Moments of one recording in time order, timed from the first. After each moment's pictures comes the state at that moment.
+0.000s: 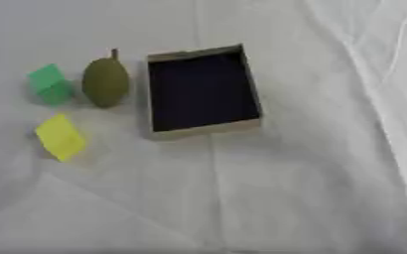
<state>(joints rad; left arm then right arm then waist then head) -0.01 1.03 0.09 -1.99 -0.18 -0.29 0.04 -0.19 -0.40 -0.14 -1.98 -0.22 -0.47 -0.04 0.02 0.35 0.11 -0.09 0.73</state>
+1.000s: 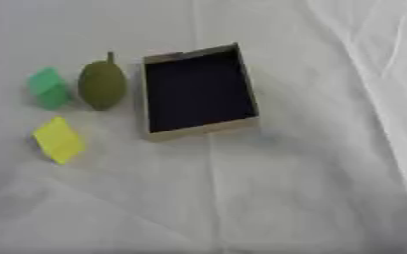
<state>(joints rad) -0.03 1.18 -0.02 -1.99 -0.26 -0.08 -0.18 -0.19 -0.44 -0.13 -1.98 -0.22 -0.46 -0.03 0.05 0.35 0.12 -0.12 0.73</state>
